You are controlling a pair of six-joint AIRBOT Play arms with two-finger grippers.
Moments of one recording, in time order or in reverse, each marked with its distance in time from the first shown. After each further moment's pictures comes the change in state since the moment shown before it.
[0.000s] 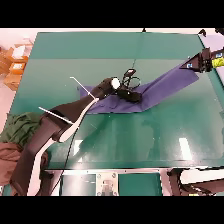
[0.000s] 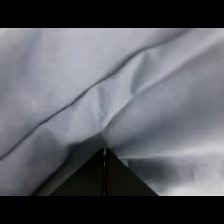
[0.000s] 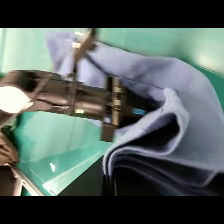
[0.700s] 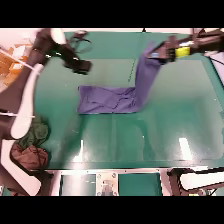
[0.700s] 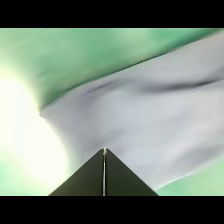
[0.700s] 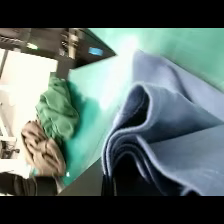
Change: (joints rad) left arm 0.463 0.368 0.064 0.547 -0.653 -0.012; right arm 0.414 -0.023 -0.001 0.148 -0.285 0.073
